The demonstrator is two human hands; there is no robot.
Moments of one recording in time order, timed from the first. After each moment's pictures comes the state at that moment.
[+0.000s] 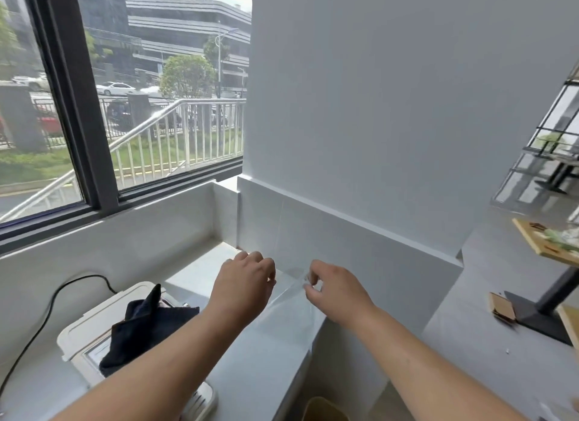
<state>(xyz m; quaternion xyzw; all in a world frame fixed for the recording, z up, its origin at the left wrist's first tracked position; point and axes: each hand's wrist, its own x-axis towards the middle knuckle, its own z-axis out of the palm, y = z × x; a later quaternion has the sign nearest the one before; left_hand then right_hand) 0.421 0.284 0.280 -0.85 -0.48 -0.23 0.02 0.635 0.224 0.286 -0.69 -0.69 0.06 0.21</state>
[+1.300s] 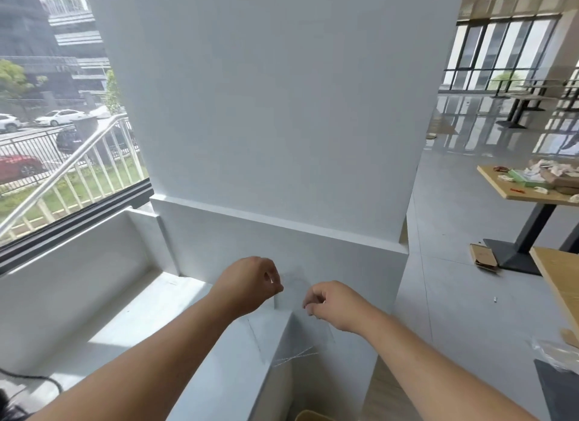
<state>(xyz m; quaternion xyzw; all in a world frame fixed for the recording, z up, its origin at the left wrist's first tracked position) 0.651 0.342 0.302 -0.90 -0.41 -0.11 -0.13 0.859 0.245 0.231 -0.73 -0.56 0.31 0.25</state>
